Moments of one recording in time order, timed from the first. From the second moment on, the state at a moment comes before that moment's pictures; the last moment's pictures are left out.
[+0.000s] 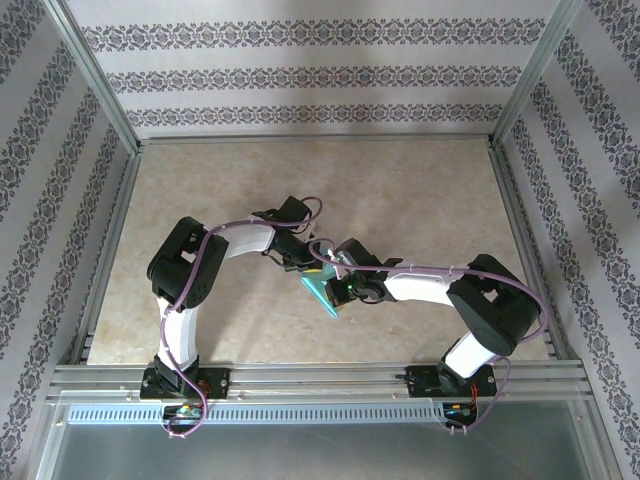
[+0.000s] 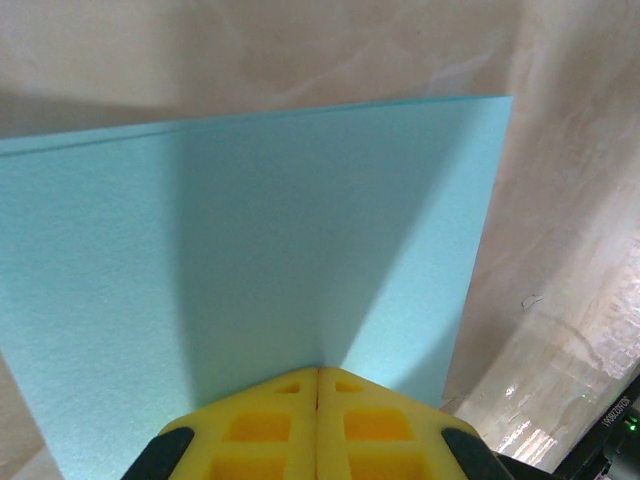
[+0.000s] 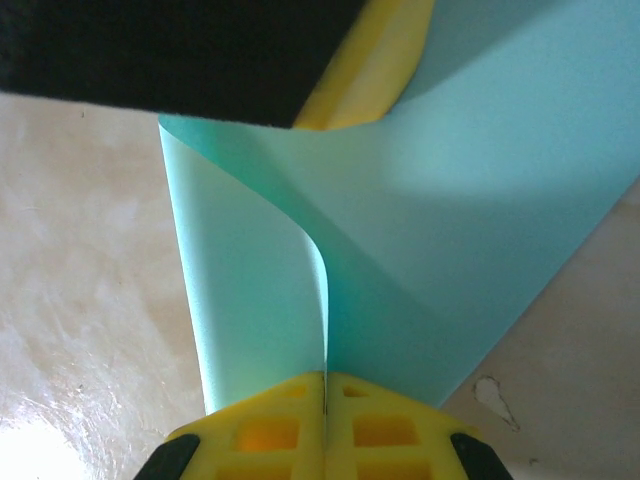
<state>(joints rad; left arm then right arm) -0.55 1.99 1.22 -0.44 0.54 -0.57 0.77 1.60 0.70 -0.14 -0.23 0.44</state>
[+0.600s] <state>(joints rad) -0.47 1.89 1.25 -0.51 0.48 -0.53 0.77 1.63 0.72 -0.13 -0.25 0.42</state>
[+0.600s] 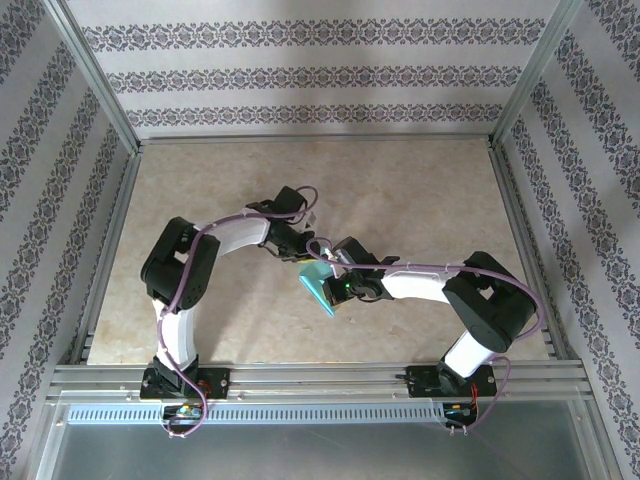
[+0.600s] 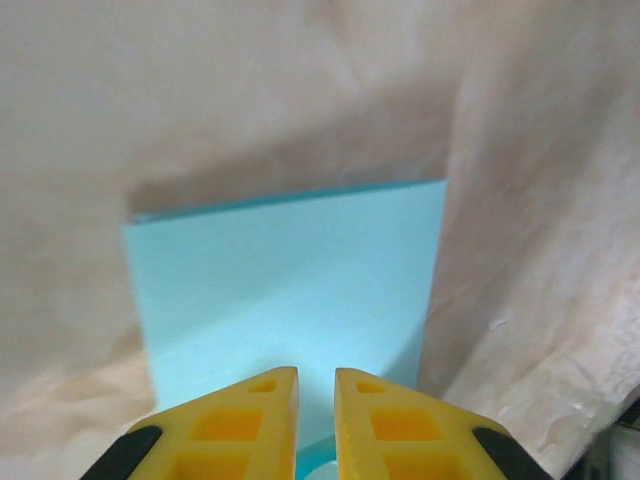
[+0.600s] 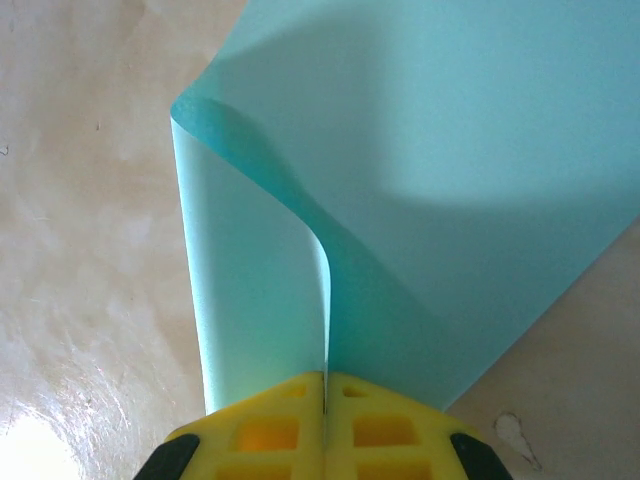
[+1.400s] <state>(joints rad) -0.54 1.58 0.74 -0.04 0.65 -0.80 0.77 1.64 0.73 -0.13 -0.26 0.42</state>
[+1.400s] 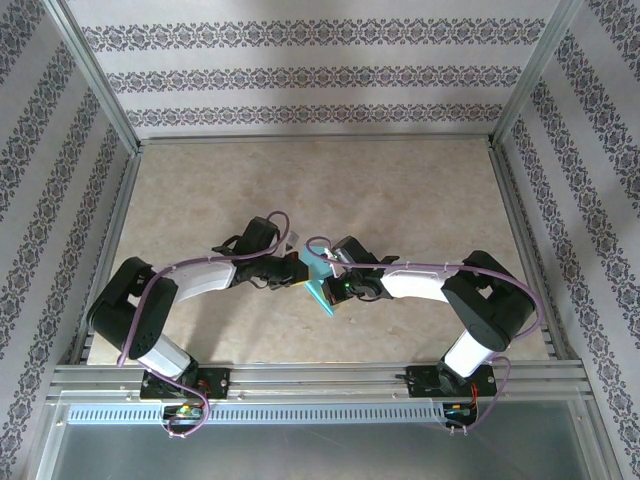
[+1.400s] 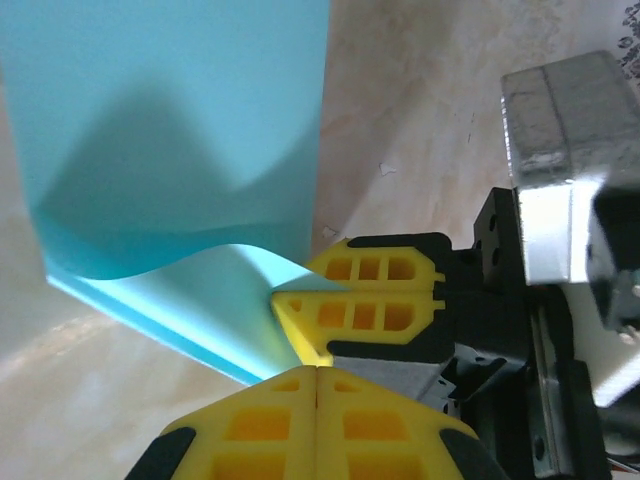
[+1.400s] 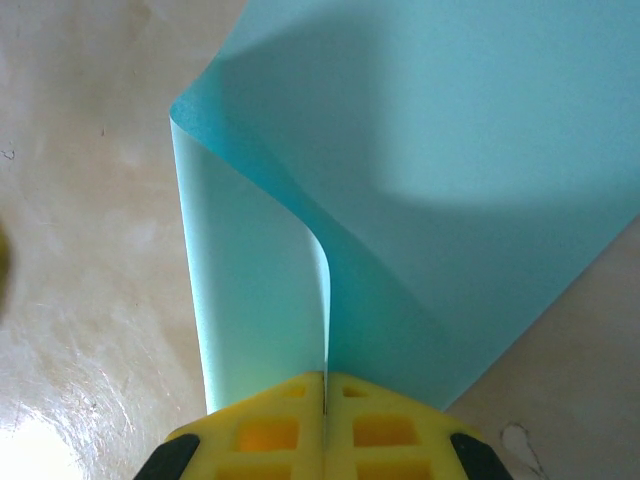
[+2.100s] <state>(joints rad) -0.56 1.77 0.79 -0.02 0.62 -0.80 0.77 1.64 0.74 -0.13 -0.26 0.42</state>
